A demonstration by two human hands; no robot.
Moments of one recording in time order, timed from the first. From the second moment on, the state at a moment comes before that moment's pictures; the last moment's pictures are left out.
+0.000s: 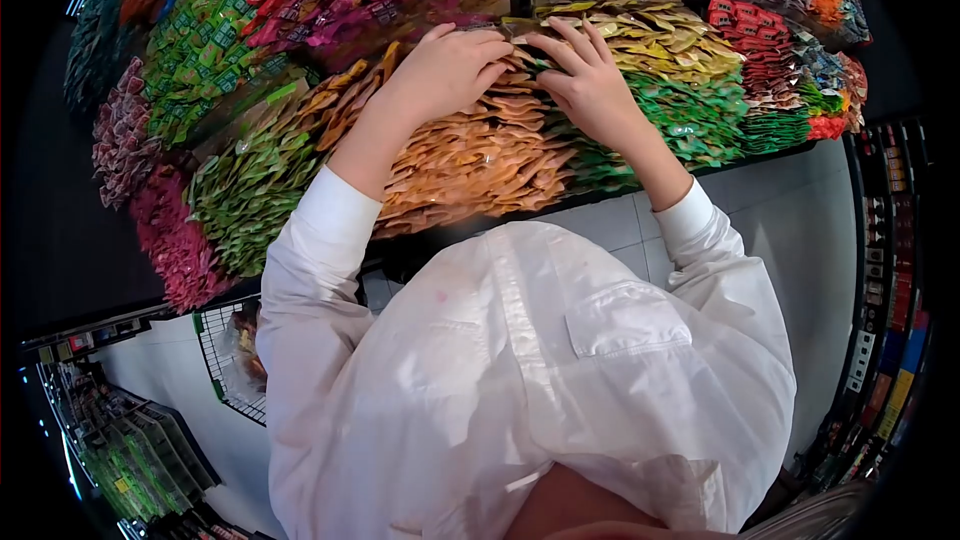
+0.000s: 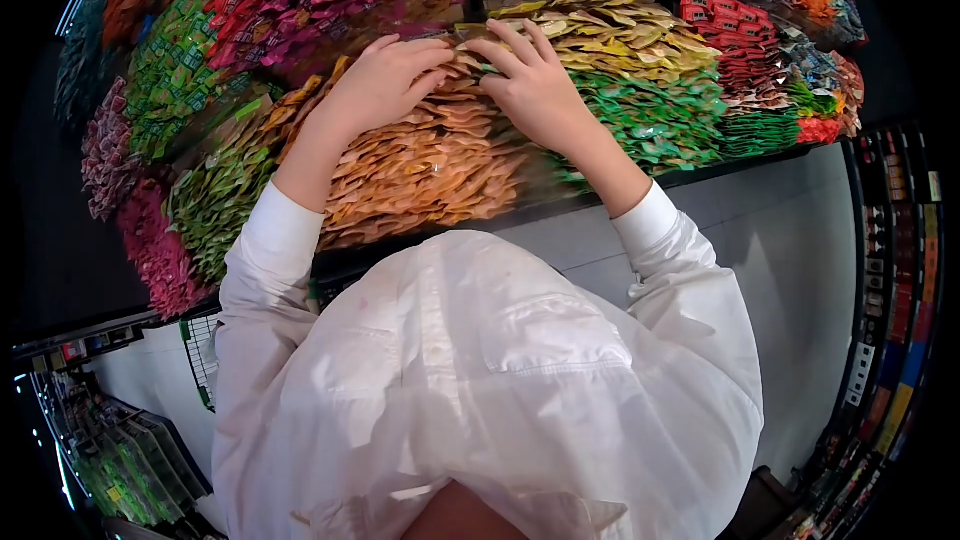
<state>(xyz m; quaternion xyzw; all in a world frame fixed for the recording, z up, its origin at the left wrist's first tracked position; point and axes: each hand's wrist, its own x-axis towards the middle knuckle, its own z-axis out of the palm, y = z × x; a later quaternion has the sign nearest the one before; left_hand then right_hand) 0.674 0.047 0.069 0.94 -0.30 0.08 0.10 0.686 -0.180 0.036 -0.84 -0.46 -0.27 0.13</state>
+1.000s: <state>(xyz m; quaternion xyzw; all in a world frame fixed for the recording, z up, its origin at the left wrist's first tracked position) 0.562 0.054 0.026 0.96 -0.18 0.18 0.07 0.642 -0.181 0.073 -0.74 -0.33 0.02 0.59</state>
